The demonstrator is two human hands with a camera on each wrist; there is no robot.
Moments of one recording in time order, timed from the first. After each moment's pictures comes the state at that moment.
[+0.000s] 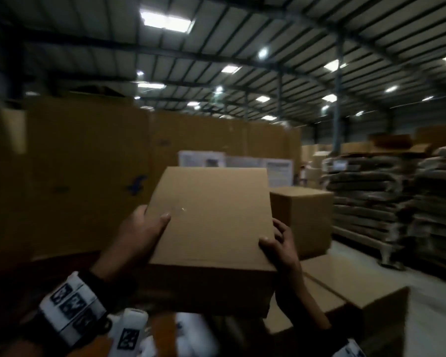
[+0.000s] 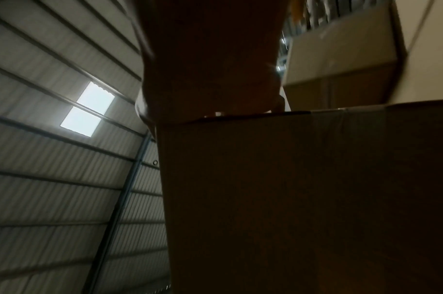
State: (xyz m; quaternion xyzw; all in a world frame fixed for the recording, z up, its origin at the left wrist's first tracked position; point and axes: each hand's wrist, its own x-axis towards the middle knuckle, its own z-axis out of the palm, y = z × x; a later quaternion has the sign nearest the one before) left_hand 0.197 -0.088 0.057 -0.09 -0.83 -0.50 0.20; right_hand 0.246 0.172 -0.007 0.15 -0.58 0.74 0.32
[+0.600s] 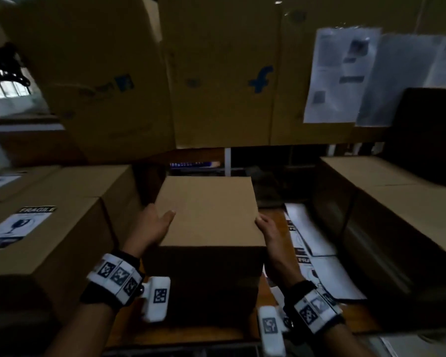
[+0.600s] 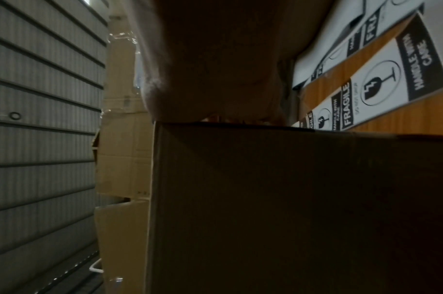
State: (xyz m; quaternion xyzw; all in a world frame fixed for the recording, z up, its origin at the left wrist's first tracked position) left_hand 0.210 -0.394 -0.161 0.17 -0.89 -0.40 0.09; right_hand 0.187 -0.122 -0.219 0.01 -0.62 0.78 -0.01
